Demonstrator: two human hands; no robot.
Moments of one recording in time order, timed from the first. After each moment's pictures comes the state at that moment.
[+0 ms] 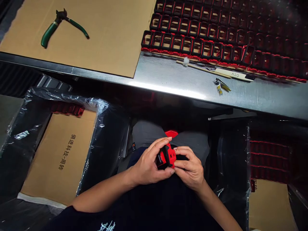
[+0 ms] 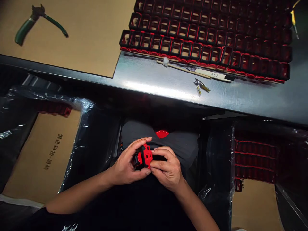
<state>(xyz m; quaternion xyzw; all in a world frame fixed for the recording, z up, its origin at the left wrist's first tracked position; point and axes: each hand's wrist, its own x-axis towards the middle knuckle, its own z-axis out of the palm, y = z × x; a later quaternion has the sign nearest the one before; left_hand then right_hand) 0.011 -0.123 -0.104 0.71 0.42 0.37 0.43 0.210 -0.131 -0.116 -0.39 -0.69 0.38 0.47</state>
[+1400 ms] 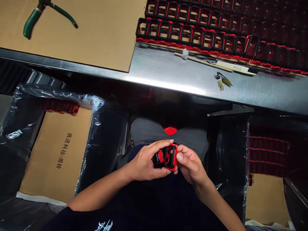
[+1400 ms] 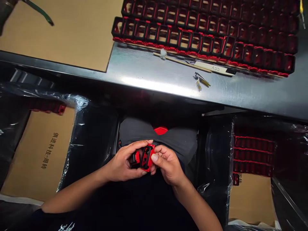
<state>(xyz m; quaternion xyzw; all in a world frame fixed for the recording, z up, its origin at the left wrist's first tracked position) 0.004 -0.115 -0.105 0.72 0.38 0.34 0.47 0.202 -0.131 -0.104 -0.41 -0.15 0.82 0.36</state>
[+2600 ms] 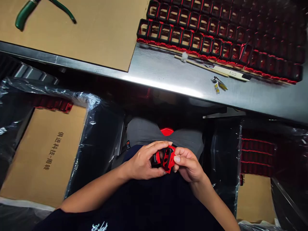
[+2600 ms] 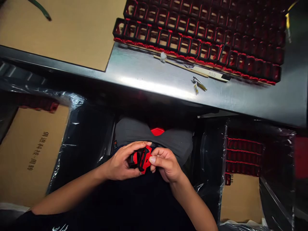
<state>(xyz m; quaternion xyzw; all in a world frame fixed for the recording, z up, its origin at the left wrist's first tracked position) 0.006 -0.113 -0.115 0.73 0.35 0.35 0.48 0.208 -0.123 -0.106 -0.41 -0.16 0.83 0.33</state>
